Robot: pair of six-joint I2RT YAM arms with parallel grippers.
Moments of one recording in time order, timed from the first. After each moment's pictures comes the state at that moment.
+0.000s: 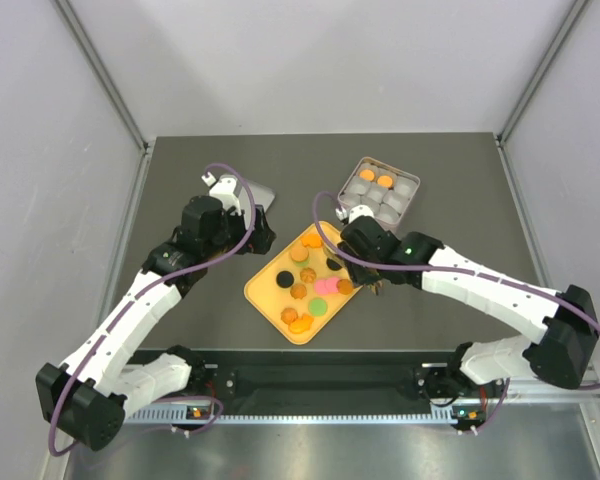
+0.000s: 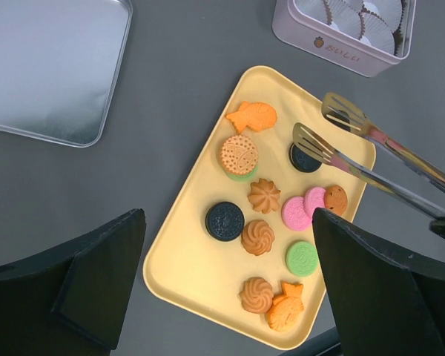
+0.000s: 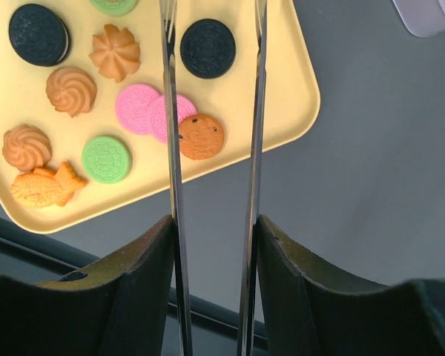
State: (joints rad) left arm -0.45 1.01 0.93 -0.43 0.04 -0.34; right arm 0.92 1.32 1.10 -0.78 0.30 0.39
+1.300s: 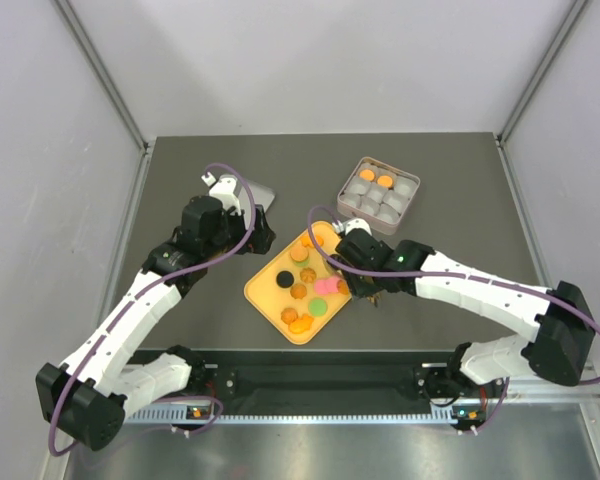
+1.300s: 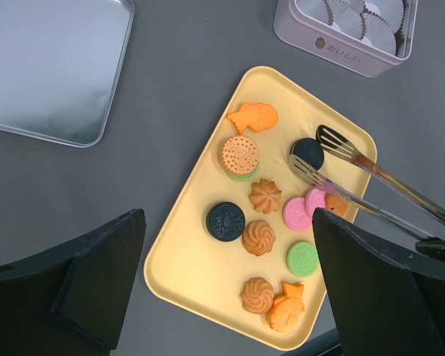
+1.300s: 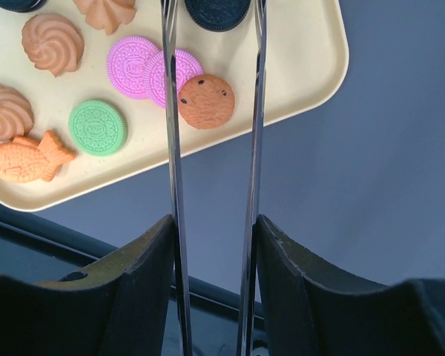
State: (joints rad) left arm -0.45 1.01 0.93 -0.43 0.04 -0.34; right arm 0.97 1.33 1.04 -0.79 0.29 0.44
